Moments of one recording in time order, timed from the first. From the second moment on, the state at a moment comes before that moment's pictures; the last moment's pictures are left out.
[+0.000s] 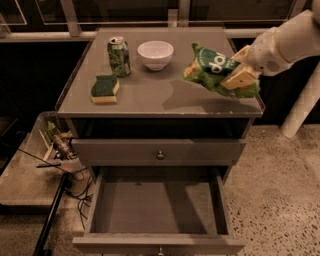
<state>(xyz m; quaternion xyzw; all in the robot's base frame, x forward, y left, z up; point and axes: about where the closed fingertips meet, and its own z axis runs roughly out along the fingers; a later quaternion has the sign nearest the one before) 0.632 -0.210 0.916 -0.58 0.73 0.05 0.36</state>
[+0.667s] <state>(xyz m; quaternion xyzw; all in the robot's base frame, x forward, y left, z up) 0.541 -0.226 0.919 -0.58 0.72 0.03 0.37</state>
